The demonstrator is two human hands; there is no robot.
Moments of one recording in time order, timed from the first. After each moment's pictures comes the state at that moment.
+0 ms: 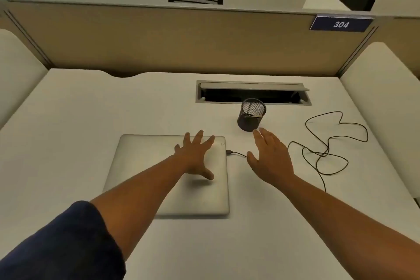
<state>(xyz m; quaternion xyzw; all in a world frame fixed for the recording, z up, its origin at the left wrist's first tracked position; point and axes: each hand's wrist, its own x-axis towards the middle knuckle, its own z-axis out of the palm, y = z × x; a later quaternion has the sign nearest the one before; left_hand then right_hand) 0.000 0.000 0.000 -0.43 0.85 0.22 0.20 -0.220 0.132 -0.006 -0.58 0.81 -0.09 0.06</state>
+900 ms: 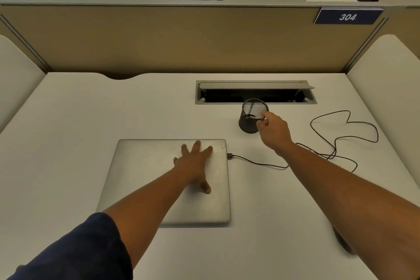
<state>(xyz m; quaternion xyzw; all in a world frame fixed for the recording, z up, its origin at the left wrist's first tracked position) -0.008 0.002 -0.022 -0.46 0.82 0.23 0.25 -0.269 0.048 0.001 -0.40 0.83 -0.31 0.23</state>
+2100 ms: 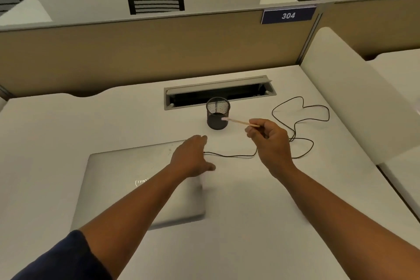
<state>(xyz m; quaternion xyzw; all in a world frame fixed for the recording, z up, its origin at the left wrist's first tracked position) -0.076 0.047 0.026 -0.42 0.87 0.23 0.08 -0.261 0.181 0.052 -0.32 0.71 -0.59 0.23</state>
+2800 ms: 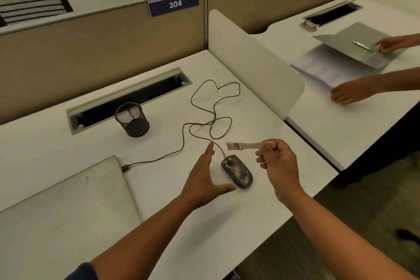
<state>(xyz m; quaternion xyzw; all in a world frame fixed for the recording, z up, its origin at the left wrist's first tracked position) -0.192 0.218 -0.021 -0.25 0.84 0.48 0.02 -0.320 0.393 0.028 -0.05 0.74 -0.65 0.16</state>
